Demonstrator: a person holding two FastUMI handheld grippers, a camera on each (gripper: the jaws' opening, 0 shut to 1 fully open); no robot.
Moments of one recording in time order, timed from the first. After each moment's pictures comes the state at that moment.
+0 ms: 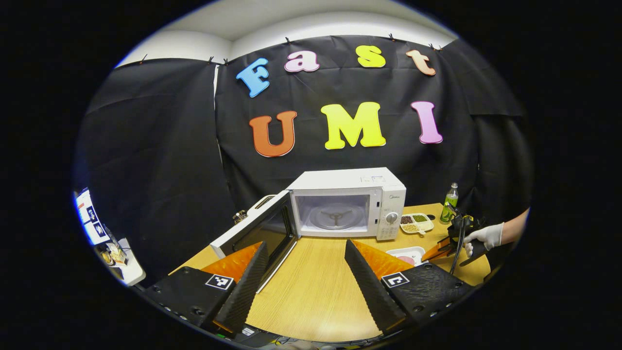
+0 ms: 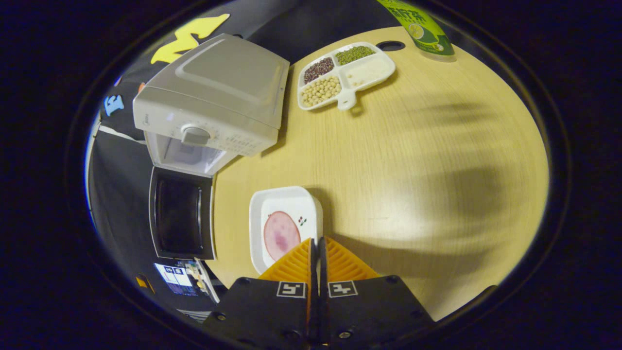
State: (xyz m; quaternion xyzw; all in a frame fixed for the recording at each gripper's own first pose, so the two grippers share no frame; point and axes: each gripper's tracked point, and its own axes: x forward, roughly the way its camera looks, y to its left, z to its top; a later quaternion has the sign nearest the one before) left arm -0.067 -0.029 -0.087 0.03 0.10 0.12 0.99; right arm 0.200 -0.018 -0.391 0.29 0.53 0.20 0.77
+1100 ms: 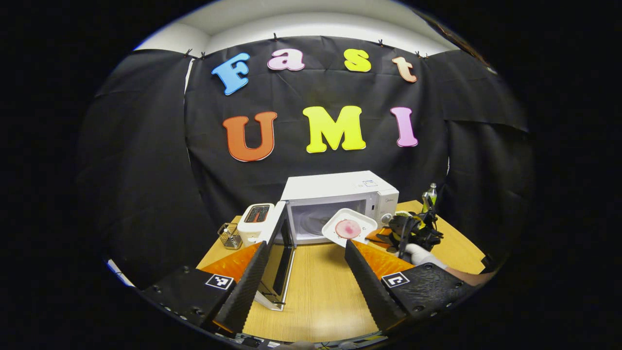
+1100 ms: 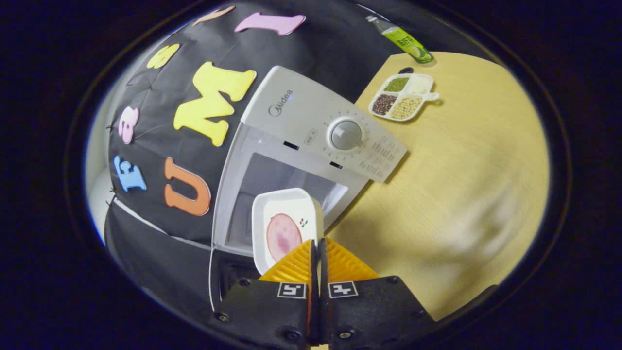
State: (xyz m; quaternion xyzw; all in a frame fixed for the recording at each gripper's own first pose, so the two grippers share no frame) left arm -0.048 0.067 -0.065 0.02 0.12 -0.01 0.99; right arm 0.264 0.212 -0.282 0.51 0.24 0.04 0.82
